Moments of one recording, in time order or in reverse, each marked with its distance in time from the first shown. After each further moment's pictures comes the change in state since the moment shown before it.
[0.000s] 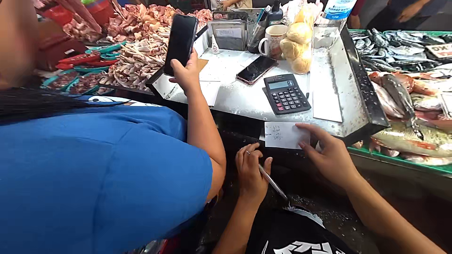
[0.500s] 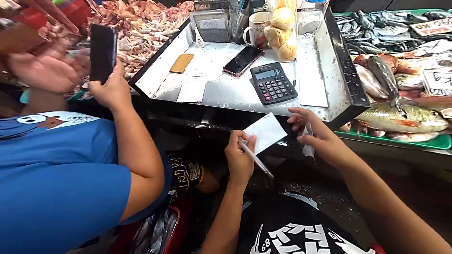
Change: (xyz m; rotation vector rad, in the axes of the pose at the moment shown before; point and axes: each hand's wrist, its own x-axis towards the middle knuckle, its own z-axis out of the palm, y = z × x) left_hand 0.038 0.013 -0.002 -0.482 0.018 -0.315; right_hand 0.003 0.008 -0.019 0.379 -0.207 0.212
